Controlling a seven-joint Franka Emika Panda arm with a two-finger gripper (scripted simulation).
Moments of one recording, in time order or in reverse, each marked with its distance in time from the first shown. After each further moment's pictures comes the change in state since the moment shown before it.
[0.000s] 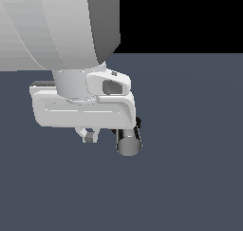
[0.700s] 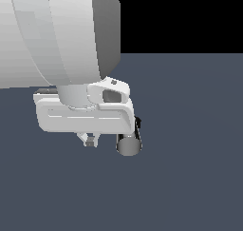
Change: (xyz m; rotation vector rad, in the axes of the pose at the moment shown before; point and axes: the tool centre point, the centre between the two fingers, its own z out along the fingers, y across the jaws) arm 0.005 -0.001 0.016 -0.001 0.001 0.002
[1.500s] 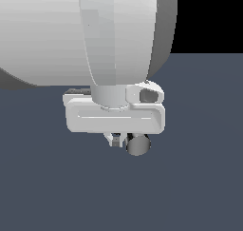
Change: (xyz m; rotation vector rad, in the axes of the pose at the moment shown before) arm 0.003 0.060 0.000 0.000 -0.001 -0.026
